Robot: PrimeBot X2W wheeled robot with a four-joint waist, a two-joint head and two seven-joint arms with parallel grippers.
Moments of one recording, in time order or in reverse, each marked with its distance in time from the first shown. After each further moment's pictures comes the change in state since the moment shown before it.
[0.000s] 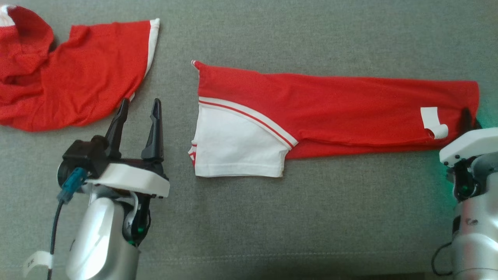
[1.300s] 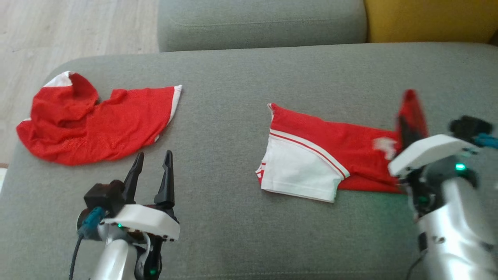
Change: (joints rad) left arm 0.154 -0.007 -0.053 0.051 -0.061 0.043 0.000; right arm 0.102 0.026 0.316 -0.114 0.218 0.000 0.075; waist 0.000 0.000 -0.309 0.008
